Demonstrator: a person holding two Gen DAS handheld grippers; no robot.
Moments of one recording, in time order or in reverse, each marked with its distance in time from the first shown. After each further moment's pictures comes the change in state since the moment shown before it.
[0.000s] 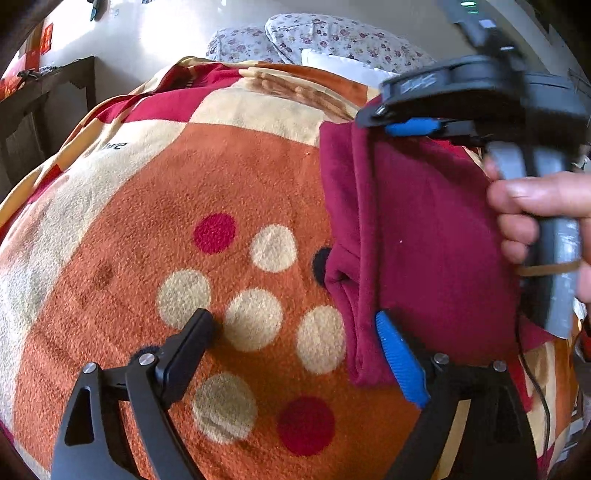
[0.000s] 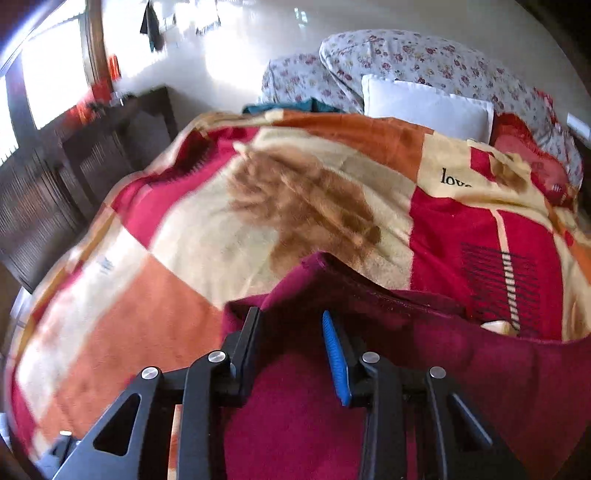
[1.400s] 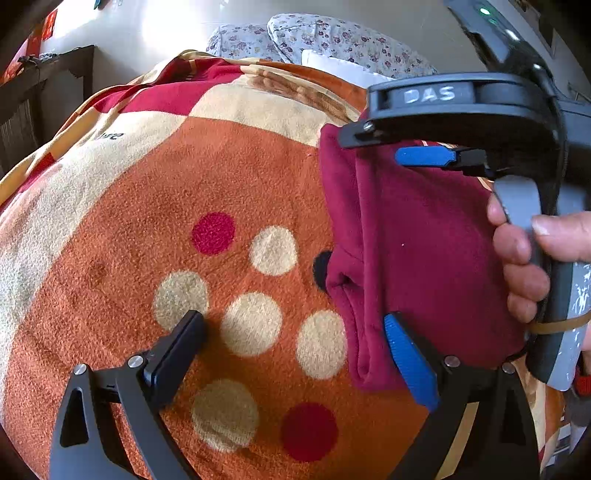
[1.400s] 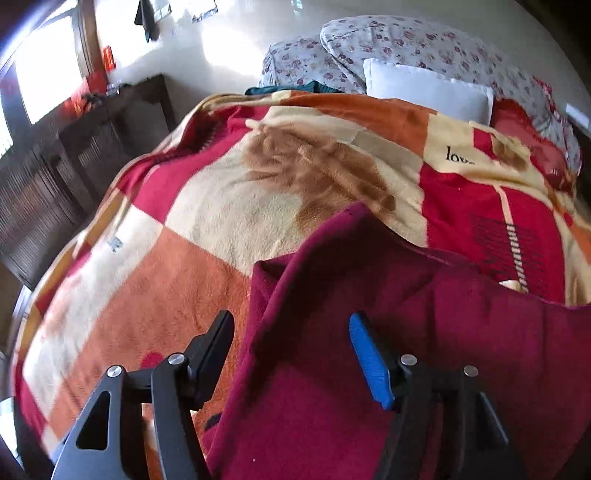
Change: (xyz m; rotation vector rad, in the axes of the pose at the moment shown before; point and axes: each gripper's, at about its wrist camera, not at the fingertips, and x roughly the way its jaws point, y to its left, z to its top) left arm 0.004 0.012 0.001 -0.033 -0.002 -0.056; right arm -0.011 0.021 -0.014 0.052 0.055 0.008
